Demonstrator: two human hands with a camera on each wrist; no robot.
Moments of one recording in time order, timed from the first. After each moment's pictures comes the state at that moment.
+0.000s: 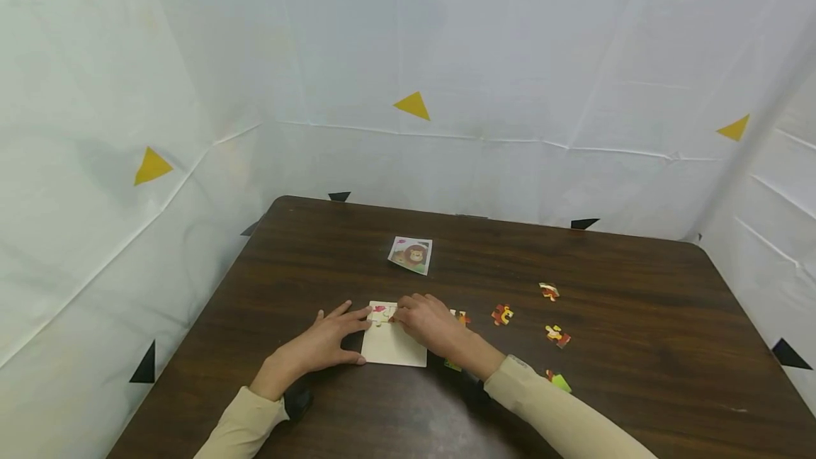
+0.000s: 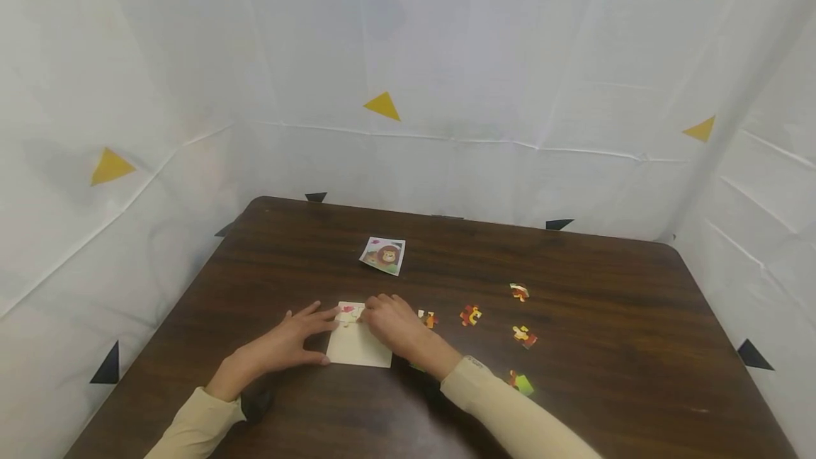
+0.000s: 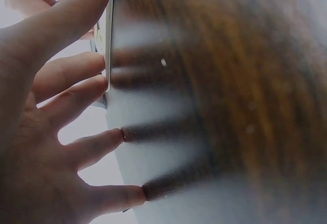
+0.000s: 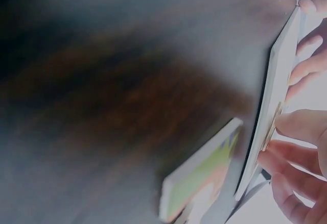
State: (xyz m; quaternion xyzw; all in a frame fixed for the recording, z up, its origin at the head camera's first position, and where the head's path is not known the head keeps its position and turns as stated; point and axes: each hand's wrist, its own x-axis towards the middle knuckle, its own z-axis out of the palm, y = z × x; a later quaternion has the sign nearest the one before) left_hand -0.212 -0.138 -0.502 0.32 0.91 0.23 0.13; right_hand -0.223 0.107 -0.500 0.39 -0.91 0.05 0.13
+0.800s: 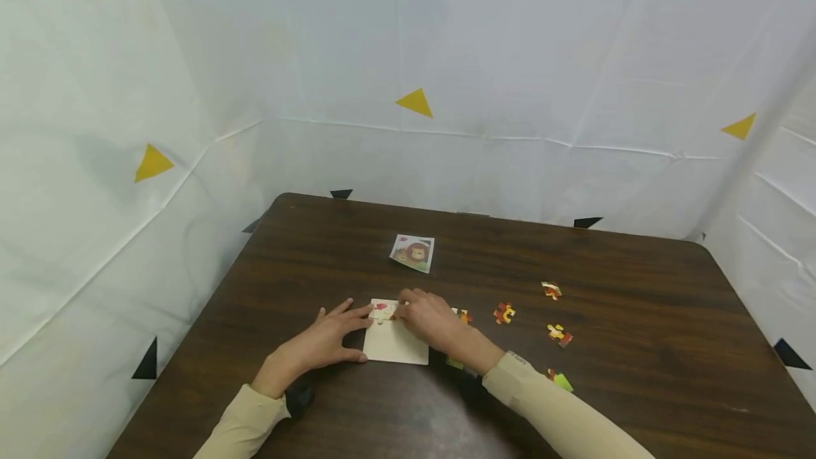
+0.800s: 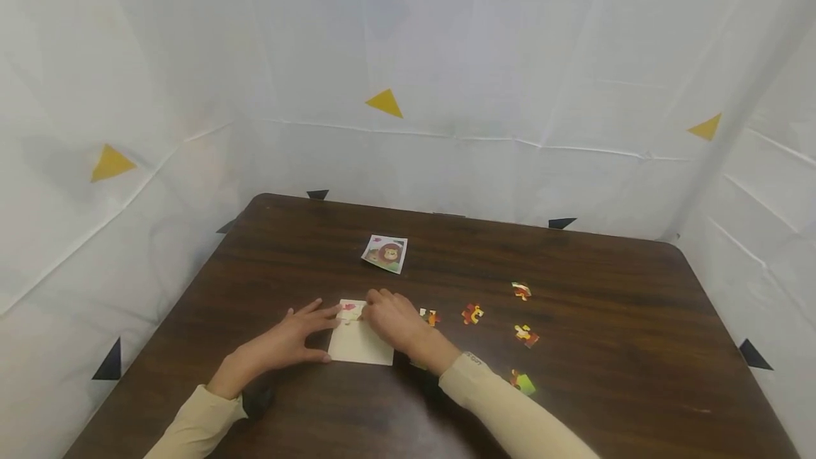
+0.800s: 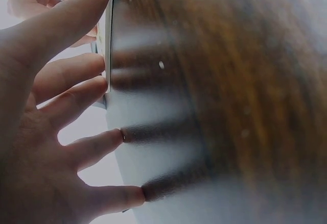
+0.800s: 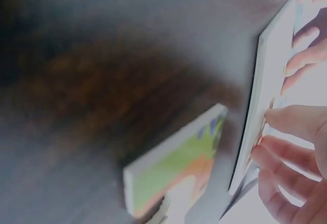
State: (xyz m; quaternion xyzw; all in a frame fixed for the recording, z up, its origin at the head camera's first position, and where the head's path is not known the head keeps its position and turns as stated) left_hand -0.213 -0.139 -0.504 0.32 0.91 0.21 0.13; right_hand -0.227 0.101 -0.499 0.39 -0.91 0.06 0.11
